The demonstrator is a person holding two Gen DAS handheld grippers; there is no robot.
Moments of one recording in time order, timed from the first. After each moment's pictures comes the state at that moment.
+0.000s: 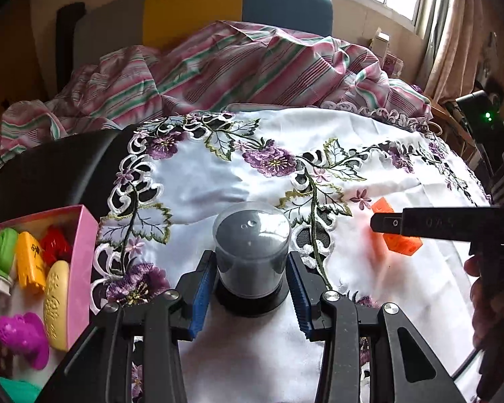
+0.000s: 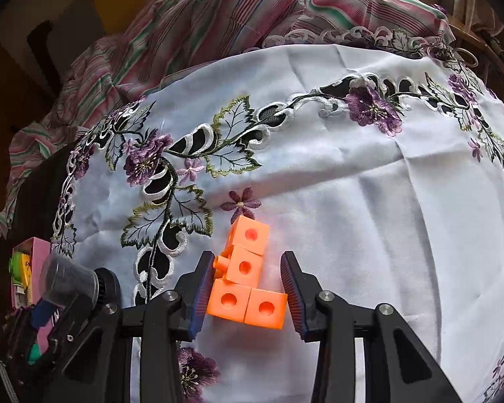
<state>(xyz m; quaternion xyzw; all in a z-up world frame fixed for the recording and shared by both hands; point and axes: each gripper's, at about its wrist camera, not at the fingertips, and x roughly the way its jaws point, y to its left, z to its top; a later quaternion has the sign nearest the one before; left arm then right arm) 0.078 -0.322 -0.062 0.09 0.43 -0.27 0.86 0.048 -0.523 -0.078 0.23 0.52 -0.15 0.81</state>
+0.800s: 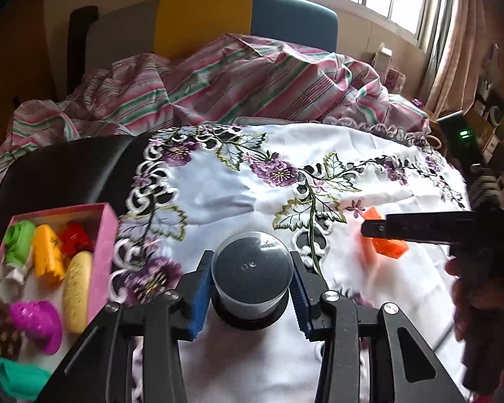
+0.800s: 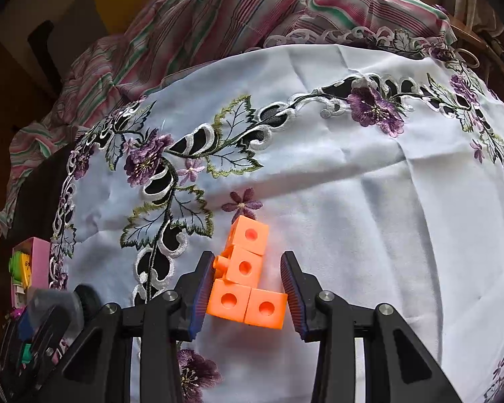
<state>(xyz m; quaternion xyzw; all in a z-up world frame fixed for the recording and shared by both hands) 0.064 -0.306 -0.043 0.07 0.41 -0.26 0.87 0.050 -0.521 -0.079 0.23 0.52 -0.14 0.81</state>
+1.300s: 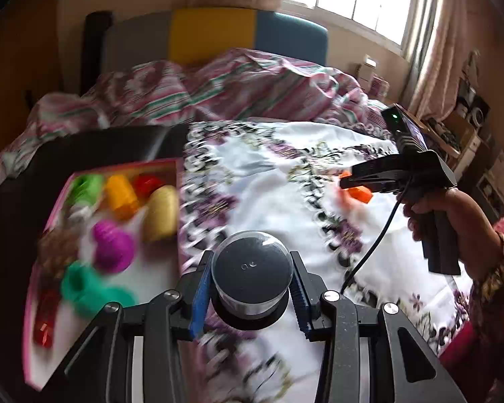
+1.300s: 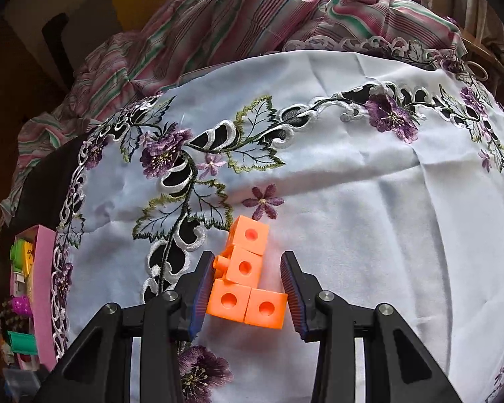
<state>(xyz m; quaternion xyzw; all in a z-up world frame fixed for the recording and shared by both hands) -0.018 -0.190 -0.011 0.06 0.40 -0.29 0.87 0.050 -0.508 -0.078 0.21 0.51 -0.13 0.83</state>
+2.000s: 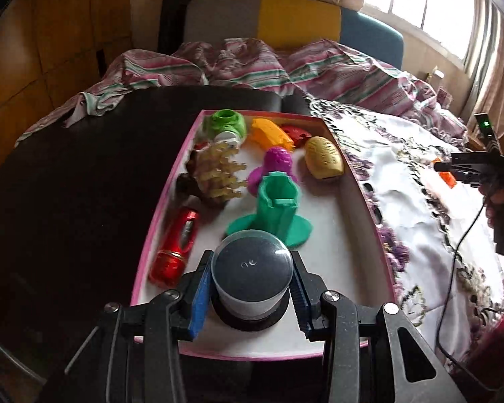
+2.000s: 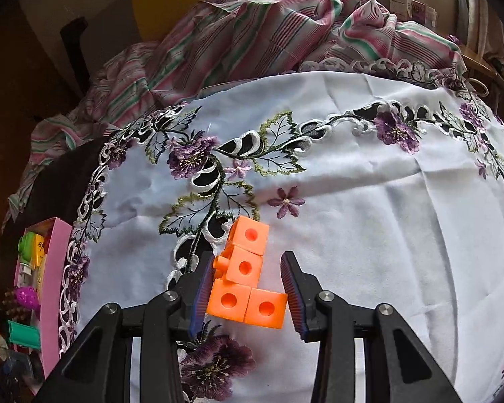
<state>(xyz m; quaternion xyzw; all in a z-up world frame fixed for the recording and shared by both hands) -0.012 -0.045 -0.049 0.04 0.43 -0.16 0.89 0.037 -0.485 -0.065 0.19 0.47 -0.12 0.85</state>
